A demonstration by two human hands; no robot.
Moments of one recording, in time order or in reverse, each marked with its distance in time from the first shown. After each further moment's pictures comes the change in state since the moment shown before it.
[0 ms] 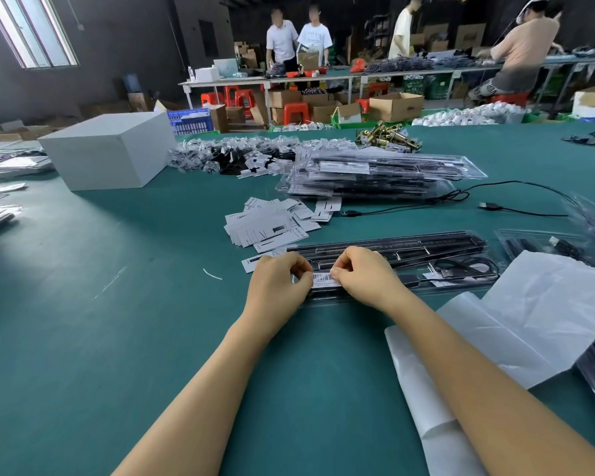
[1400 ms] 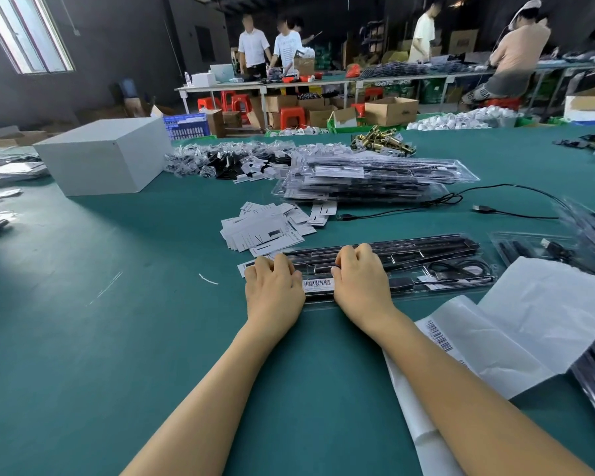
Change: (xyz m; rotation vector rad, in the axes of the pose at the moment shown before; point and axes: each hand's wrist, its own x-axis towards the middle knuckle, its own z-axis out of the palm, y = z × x) left_hand 0.007 -0.006 0.025 0.262 0.053 -0.234; right_hand -0.005 0.006 0.022 -0.228 0.277 -0.063
